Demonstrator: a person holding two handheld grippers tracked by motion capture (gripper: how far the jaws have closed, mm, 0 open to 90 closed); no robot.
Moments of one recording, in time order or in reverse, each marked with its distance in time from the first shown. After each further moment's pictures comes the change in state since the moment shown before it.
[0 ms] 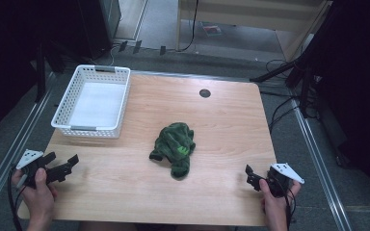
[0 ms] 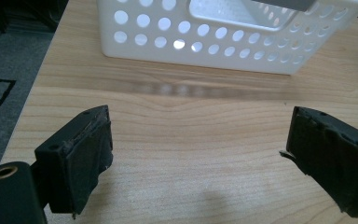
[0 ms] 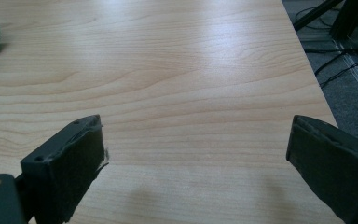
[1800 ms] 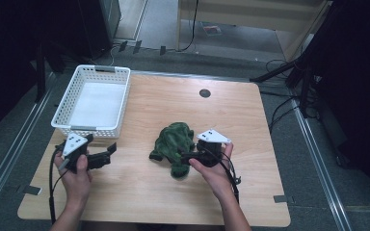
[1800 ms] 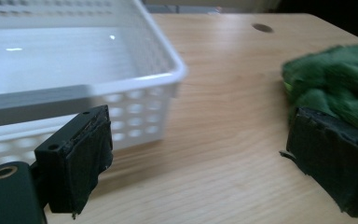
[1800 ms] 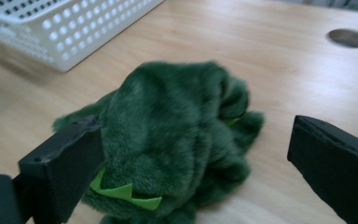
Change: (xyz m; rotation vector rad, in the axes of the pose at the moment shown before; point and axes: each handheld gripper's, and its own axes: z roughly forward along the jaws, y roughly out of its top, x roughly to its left) left arm -0.118 0.037 0.036 -0.052 -0.156 0.219; right arm 0.193 0.072 0.045 0.038 0.399 -0.267
